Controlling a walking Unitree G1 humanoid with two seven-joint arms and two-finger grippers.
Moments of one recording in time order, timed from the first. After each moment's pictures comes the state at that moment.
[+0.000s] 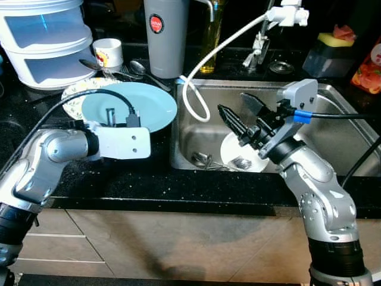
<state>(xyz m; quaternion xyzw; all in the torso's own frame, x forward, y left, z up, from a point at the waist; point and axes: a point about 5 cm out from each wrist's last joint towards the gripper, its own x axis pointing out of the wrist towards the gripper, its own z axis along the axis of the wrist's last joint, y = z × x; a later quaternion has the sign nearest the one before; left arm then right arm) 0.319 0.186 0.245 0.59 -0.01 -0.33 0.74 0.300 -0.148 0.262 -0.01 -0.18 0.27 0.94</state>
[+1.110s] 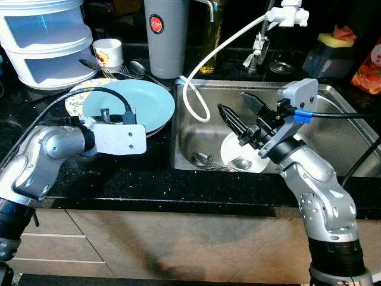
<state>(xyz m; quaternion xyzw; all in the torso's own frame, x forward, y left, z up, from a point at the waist) 0.328 0.194 0.251 0.63 -0.01 -0.28 0.72 0.300 -0.148 0.262 -0.01 -0.18 0.27 0.94</state>
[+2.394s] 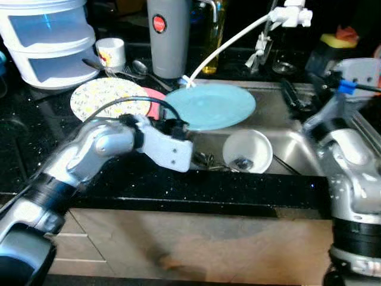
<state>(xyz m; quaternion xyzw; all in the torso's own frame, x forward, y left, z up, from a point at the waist) 0.355 0.073 0.258 0.63 -0.25 -0.39 0.63 0.318 -0.244 0.279 -0.07 -0.17 -0.05 0.98</state>
